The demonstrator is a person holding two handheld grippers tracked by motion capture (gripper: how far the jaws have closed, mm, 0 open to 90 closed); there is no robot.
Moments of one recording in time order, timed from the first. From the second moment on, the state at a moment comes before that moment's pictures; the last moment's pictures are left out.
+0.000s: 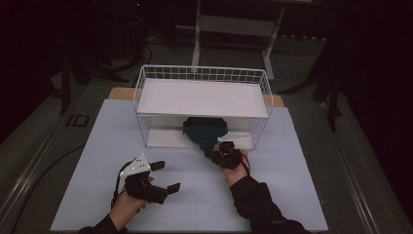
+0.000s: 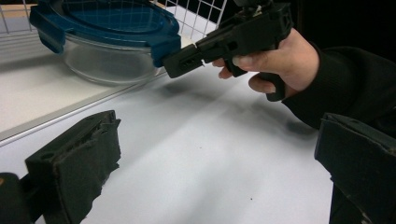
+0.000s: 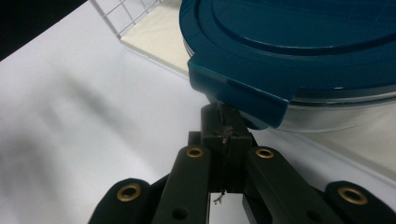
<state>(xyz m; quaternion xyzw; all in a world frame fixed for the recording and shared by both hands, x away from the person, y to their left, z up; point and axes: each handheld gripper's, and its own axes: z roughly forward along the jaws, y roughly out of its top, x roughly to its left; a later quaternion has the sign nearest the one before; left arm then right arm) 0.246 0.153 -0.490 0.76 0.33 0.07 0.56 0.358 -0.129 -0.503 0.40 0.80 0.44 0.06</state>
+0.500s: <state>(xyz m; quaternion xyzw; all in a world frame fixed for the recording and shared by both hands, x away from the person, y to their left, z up) 0.246 0.154 -0.491 0.76 0.33 0.07 0.56 0.378 -0.124 -0.504 0.41 0.79 0.44 0.07</state>
